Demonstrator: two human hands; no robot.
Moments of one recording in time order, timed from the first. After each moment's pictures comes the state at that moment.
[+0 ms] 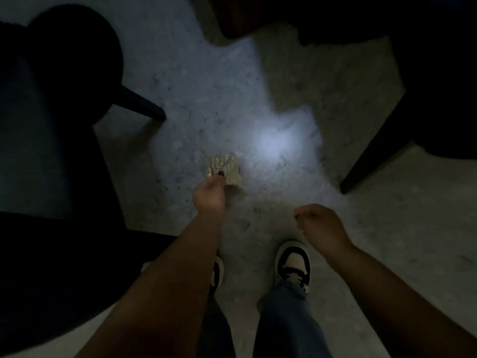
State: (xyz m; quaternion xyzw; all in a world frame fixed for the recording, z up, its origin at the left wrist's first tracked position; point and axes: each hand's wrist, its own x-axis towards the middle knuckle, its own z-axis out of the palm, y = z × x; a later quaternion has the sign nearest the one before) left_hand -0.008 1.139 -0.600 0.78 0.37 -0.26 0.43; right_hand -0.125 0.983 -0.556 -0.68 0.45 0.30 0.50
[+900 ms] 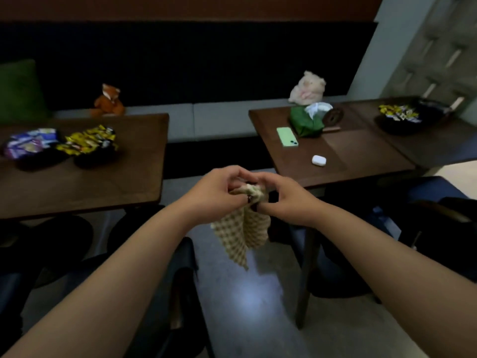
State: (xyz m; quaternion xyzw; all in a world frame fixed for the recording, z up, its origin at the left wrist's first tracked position) left_hand 0.045 1.215 0.161 0.80 -0.31 -0.21 0.47; right_hand -0.008 1.032 0.129 -0.88 -0.04 0.01 0.47
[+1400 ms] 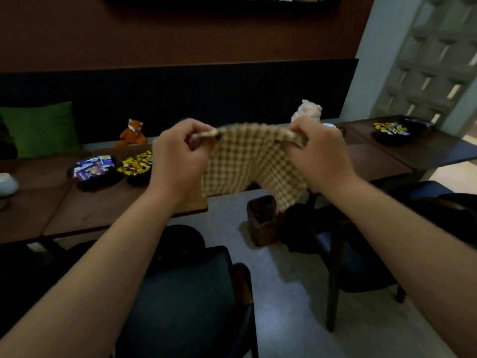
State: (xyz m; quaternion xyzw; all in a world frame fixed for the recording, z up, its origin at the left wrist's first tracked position) left_hand 0.050 1.431 0.249 0.76 -0.35 0.25 0.49; right_hand -0.039 1.202 0.247 -0.87 -0.03 -0.46 0.19
